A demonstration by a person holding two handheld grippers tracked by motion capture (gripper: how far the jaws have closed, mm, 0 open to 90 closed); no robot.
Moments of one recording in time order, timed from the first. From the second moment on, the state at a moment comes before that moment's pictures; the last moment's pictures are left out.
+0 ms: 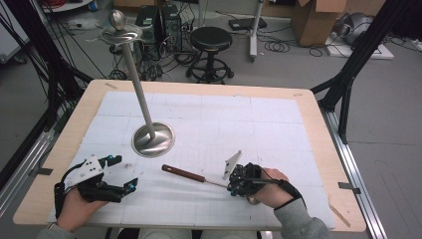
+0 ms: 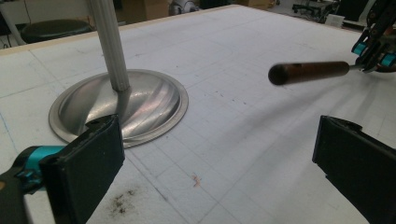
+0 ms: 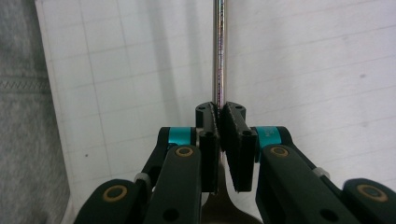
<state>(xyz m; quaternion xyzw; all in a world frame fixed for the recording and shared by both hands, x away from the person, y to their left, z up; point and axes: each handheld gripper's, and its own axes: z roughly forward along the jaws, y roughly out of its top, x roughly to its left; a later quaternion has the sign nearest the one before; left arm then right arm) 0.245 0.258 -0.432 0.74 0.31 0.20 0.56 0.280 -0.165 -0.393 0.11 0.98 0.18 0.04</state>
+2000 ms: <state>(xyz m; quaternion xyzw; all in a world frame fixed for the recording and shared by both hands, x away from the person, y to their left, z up) 0.246 0.258 -0.432 0.74 0.31 0.19 0.56 0.286 -0.219 -0.360 0.22 0.77 0.58 0.14</state>
